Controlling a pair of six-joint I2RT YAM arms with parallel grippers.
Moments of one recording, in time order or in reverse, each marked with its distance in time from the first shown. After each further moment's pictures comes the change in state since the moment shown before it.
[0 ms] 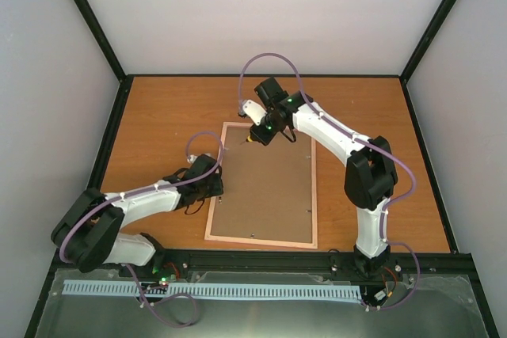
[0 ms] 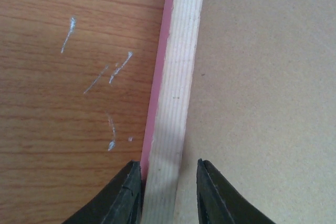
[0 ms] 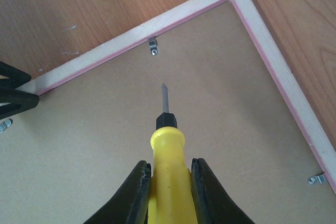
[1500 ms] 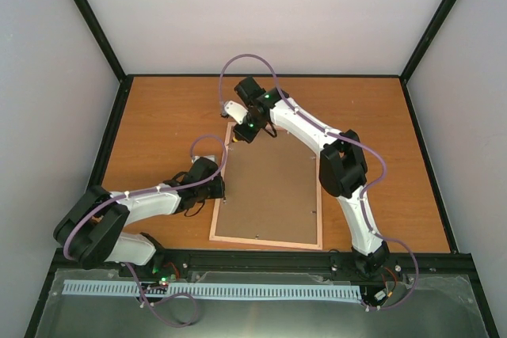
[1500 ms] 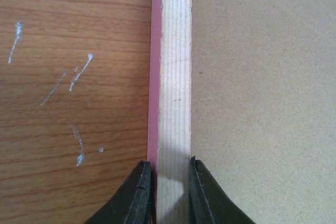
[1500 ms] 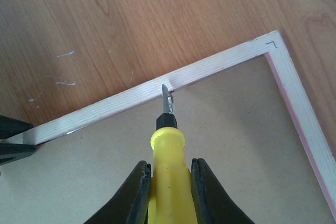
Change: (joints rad) left arm 0.002 0.035 -0.066 0.172 0.071 0.095; right arm 0.053 0.262 0.308 -0.090 -0.004 -0.021
